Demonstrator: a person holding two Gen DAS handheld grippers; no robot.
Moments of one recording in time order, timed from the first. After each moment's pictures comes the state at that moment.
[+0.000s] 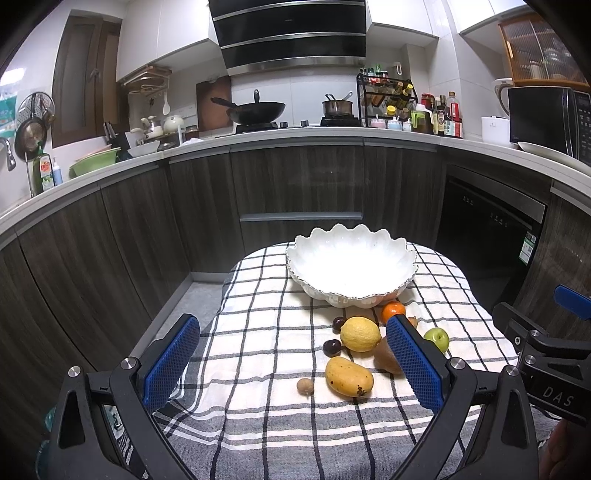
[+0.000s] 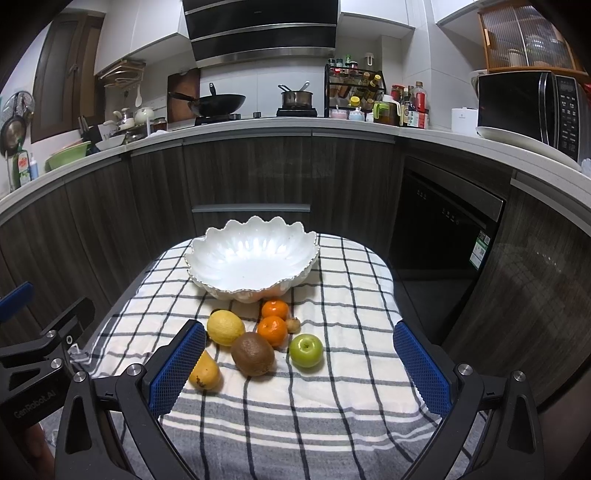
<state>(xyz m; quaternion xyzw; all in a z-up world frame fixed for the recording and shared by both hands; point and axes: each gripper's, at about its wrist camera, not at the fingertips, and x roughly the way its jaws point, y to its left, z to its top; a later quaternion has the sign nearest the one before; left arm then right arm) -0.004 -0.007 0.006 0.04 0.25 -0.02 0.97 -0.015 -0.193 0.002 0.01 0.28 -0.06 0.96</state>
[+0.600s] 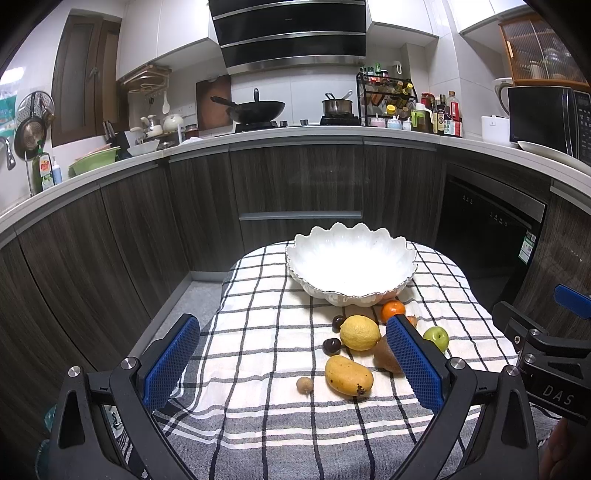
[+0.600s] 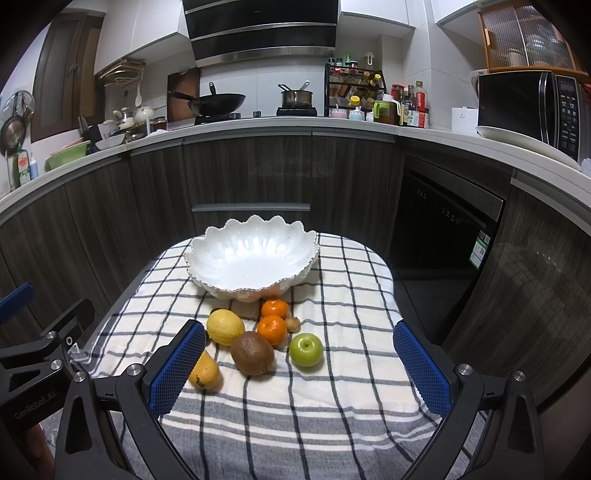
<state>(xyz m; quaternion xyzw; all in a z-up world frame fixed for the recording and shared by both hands) -0.004 -0.008 0.004 0.03 0.25 -0.02 0.97 -0.015 -0.191 0.001 0.01 0.28 -0.06 0.96</state>
